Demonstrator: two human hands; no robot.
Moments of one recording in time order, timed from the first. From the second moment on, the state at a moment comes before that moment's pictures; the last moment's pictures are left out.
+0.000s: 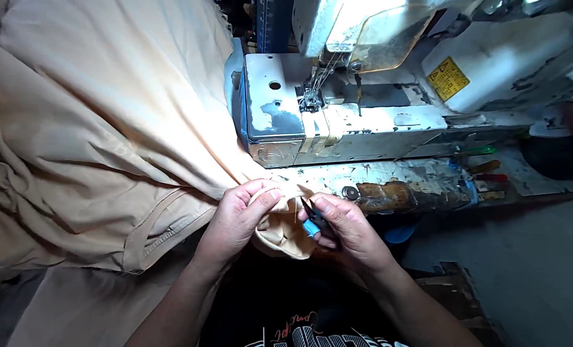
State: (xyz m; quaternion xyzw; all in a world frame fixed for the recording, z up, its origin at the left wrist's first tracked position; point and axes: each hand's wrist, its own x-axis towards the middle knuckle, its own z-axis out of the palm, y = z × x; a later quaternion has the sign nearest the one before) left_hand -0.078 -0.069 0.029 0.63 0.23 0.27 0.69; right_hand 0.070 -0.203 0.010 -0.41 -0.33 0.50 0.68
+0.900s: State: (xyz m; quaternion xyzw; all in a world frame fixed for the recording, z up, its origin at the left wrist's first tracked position) left_hand -0.076 -0.075 0.027 0.67 0.23 0.28 0.65; right_hand 0.080 -0.208 0.006 -0.54 -0.56 0.09 0.62
